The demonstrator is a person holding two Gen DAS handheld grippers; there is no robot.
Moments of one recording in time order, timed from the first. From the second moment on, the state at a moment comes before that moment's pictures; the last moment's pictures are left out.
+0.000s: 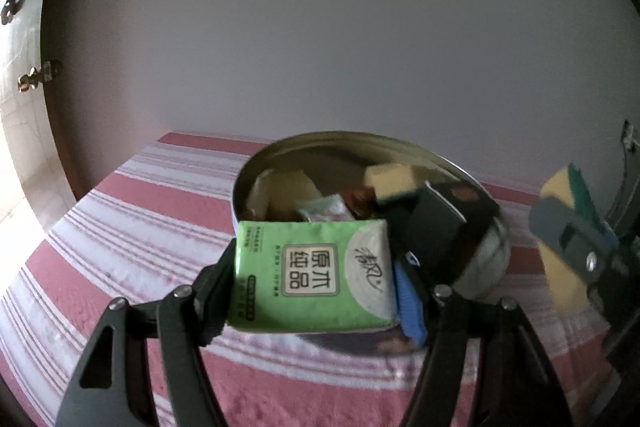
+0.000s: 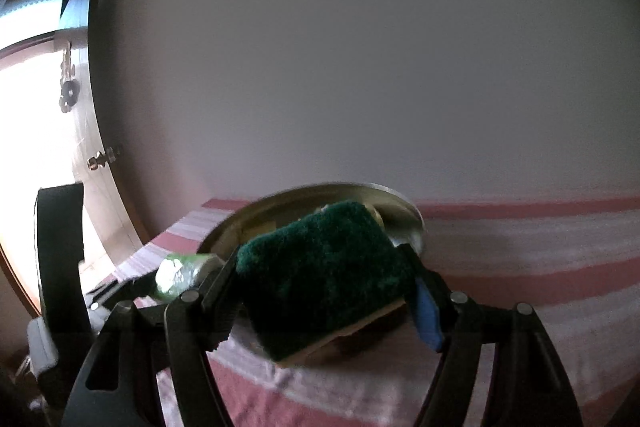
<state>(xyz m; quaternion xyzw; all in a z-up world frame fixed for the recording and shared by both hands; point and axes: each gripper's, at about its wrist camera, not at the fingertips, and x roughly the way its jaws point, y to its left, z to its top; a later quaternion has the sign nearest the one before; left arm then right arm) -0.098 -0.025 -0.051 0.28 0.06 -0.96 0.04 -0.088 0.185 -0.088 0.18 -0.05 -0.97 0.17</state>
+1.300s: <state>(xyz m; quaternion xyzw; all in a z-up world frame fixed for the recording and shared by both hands) -0.200 -0.034 -0.057 0.34 0.06 -0.94 0.03 -0.280 0.108 -0.069 0.32 -0.03 -0.93 0.17</state>
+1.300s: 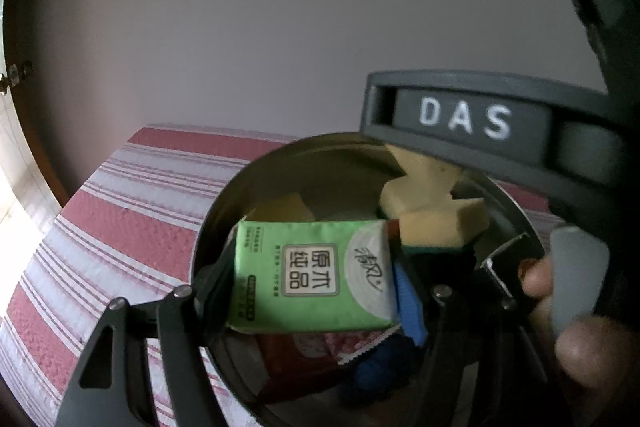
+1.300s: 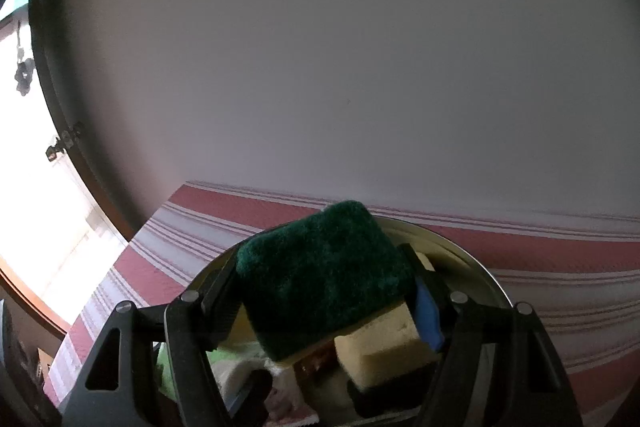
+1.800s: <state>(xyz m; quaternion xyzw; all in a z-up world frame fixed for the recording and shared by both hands) -0.209 -0.024 -0.069 0.37 0.03 -0.93 0.03 -0.328 0.106 -0.087 0.39 0.05 -0.91 0.14</state>
